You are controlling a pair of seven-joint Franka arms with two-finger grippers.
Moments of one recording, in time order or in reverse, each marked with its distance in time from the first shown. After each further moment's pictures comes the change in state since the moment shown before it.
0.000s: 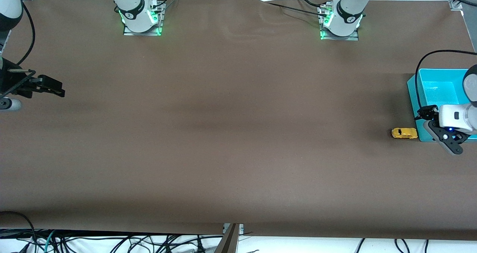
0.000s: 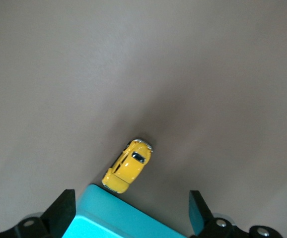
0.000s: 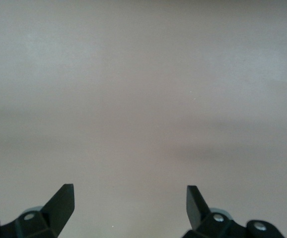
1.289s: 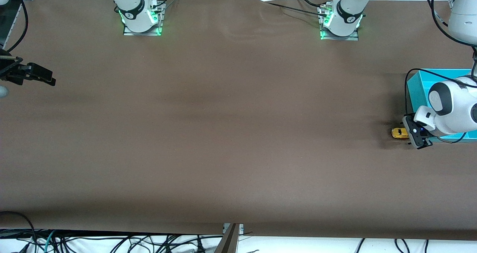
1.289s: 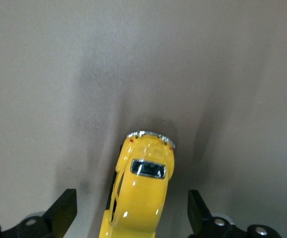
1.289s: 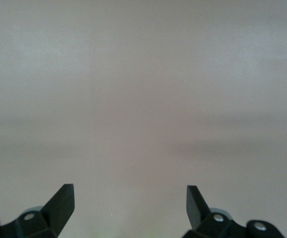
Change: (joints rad) left arm 0.116 0.163 0.001 -0.206 0.007 0.431 0.421; right arm 0.005 -0.084 -0.058 -0.103 0.017 -0.003 0.003
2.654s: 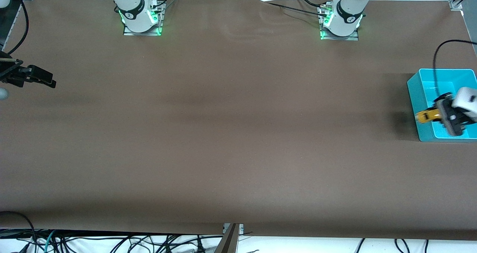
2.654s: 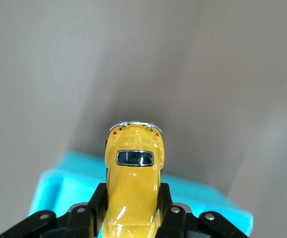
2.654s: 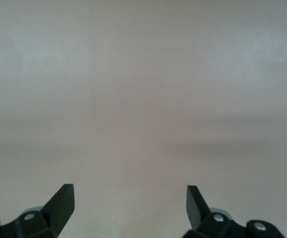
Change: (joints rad) left arm 0.092 -0.216 -0.031 0.144 0.046 -0.513 -0.022; right arm -0.001 0.011 0.000 0.004 0.004 0.012 0.000
